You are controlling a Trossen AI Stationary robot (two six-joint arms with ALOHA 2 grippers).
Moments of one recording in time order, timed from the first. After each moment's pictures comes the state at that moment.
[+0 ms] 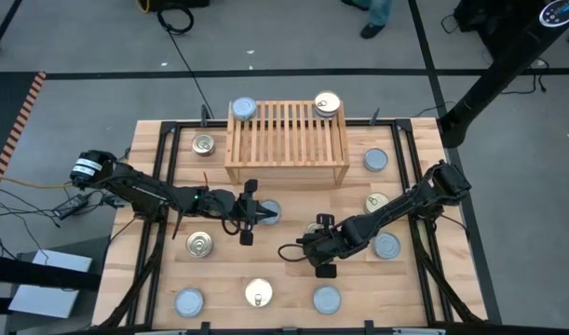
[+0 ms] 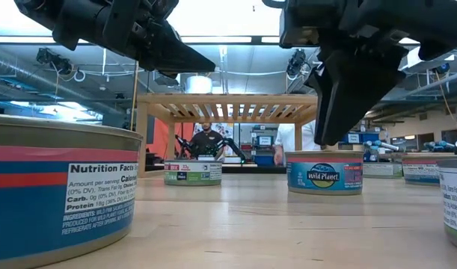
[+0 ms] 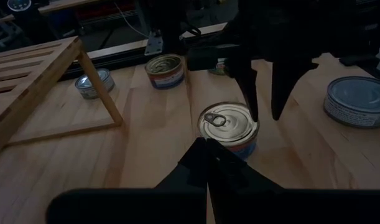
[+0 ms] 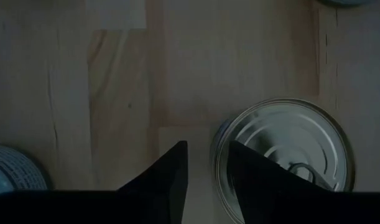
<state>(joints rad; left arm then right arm) -0.18 1.38 0.62 0.46 -0.18 0.13 0.42 1.81 1.22 -0.64 0.20 0.45</state>
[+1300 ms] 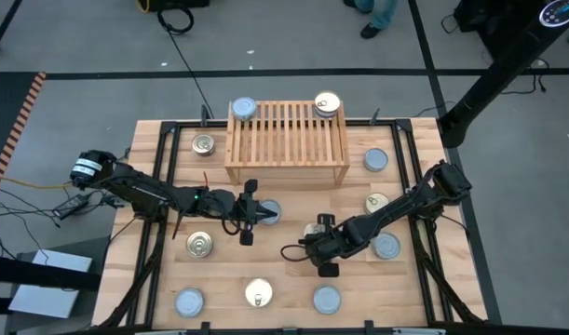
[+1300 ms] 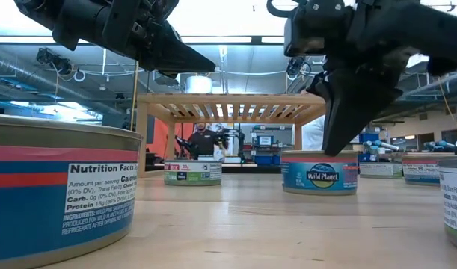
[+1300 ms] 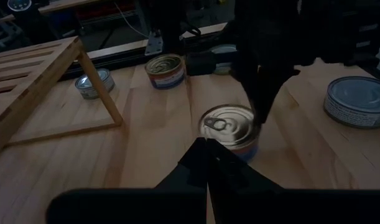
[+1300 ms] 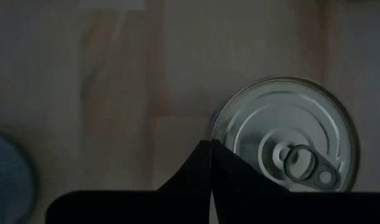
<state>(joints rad) -0.19 1.38 0.62 0.46 -0.18 0.13 0.42 1.81 1.18 -0.61 0.17 0.41</state>
